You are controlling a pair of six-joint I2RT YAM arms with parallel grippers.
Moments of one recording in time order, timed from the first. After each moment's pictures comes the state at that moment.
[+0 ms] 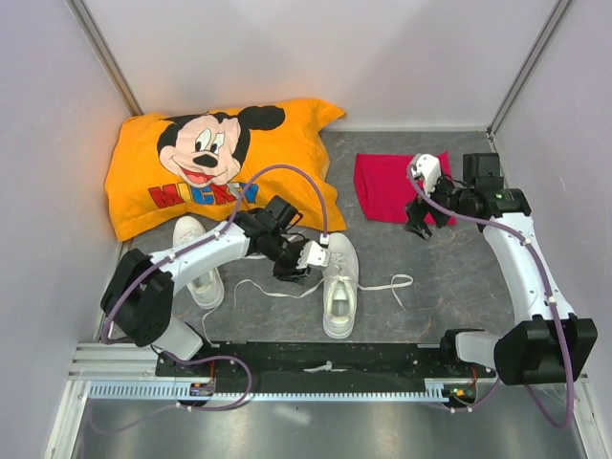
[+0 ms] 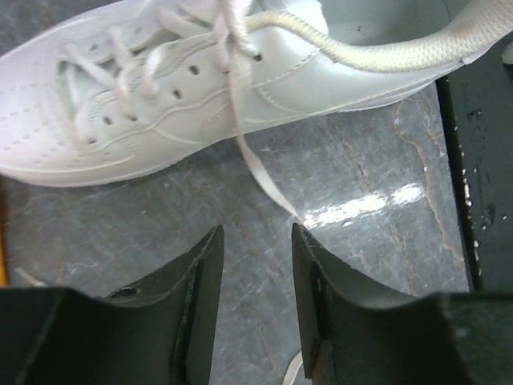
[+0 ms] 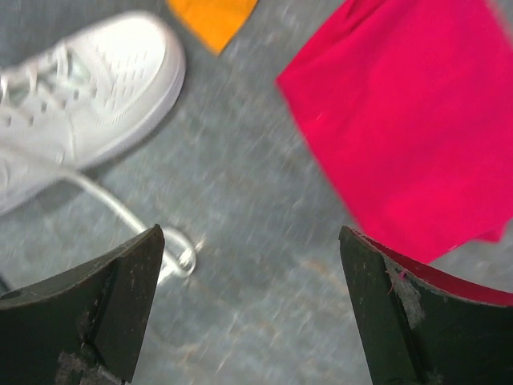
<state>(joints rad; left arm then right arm) -0.68 1.52 1.03 -0.70 0.65 1.03 0.03 1.24 1.20 -0.81 -0.61 -0.71</state>
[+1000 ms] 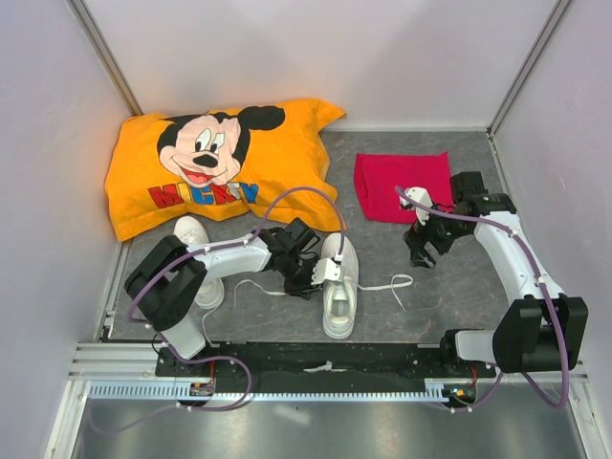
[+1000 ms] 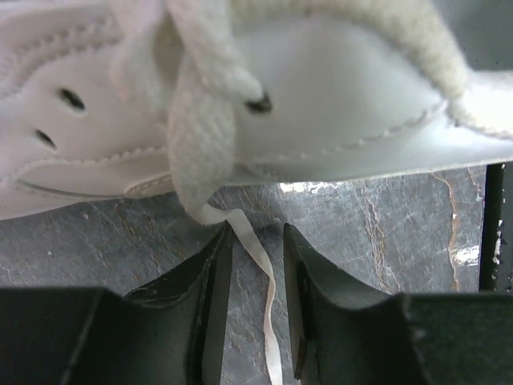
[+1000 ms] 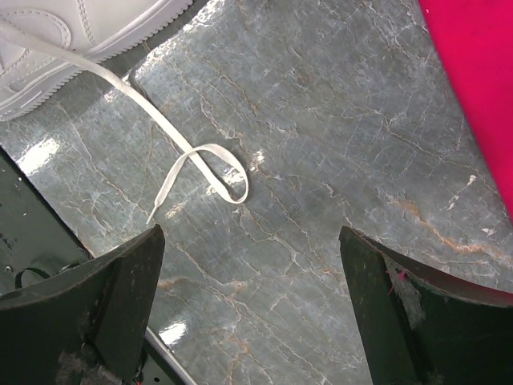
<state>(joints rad) -0.80 1.66 0.92 -0.47 0.52 0.81 0.02 1.31 1.07 -1.03 -0.52 -0.84</state>
